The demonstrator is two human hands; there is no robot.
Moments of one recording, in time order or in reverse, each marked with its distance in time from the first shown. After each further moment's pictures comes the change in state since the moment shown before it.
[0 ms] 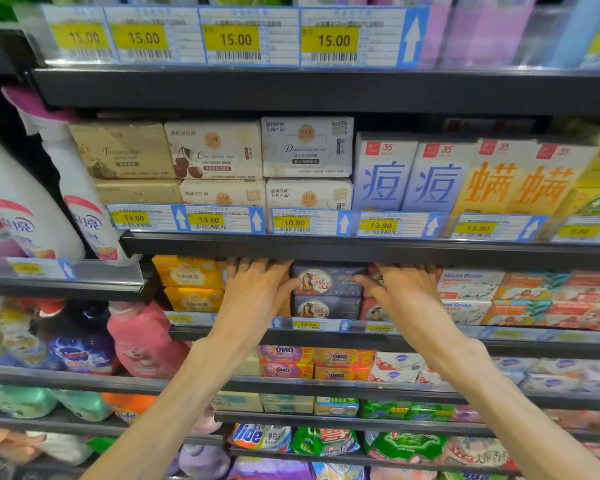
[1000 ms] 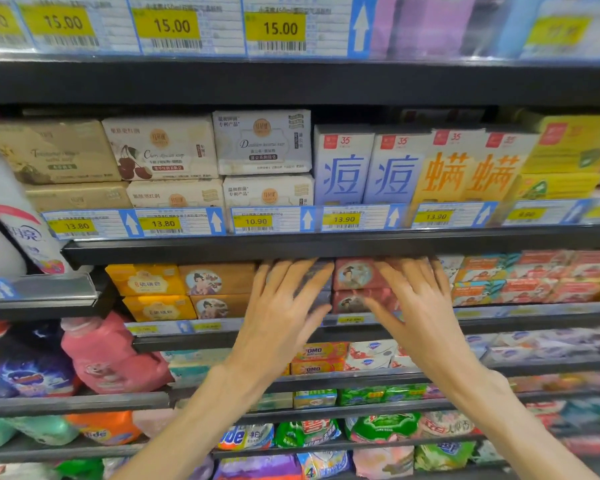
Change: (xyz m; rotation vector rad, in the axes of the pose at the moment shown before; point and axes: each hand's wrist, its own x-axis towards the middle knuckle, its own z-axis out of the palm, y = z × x) left_hand -0.014 0.062 0.011 -0.166 0.057 0.343; right_hand -0.043 0.068 0.033 -0.028 0.473 -0.179
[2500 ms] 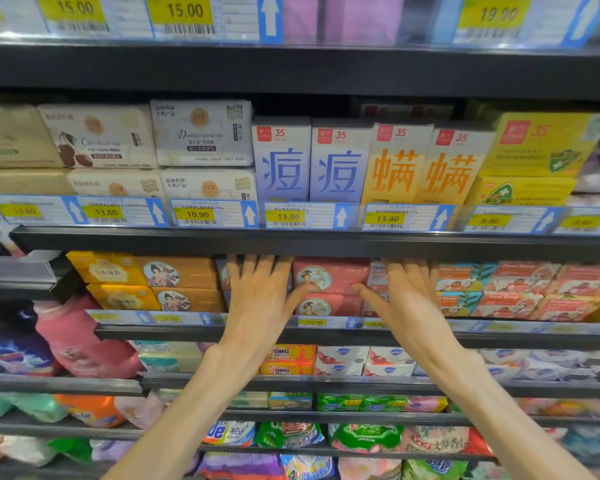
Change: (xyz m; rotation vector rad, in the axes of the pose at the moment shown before) left_hand 0.037 0.036 0.039 0.231 -0.028 -0.317; right_hand 0.009 0.063 0.014 0.150 0.016 0.019
